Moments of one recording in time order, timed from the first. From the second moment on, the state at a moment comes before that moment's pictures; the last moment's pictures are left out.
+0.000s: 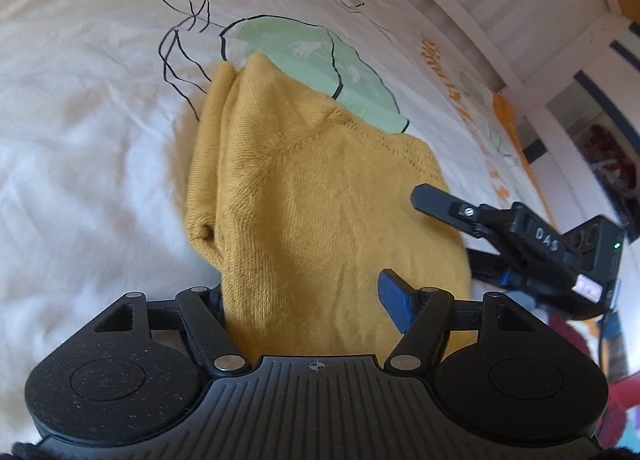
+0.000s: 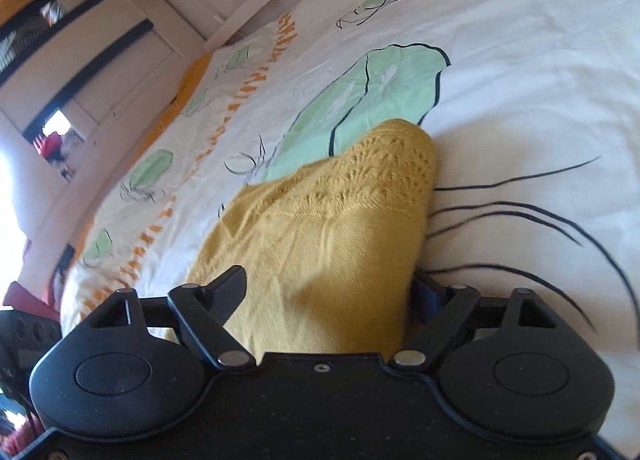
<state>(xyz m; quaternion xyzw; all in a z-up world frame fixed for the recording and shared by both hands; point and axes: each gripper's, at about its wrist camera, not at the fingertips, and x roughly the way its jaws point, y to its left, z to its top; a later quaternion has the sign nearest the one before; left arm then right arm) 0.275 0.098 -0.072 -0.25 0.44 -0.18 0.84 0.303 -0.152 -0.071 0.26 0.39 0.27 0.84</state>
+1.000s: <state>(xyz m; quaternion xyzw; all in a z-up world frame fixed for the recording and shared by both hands) 0.087 0.061 -0.058 -0.20 0.49 -0.23 0.82 0.087 -0.205 -0.004 0.13 0.41 0.15 0.89</state>
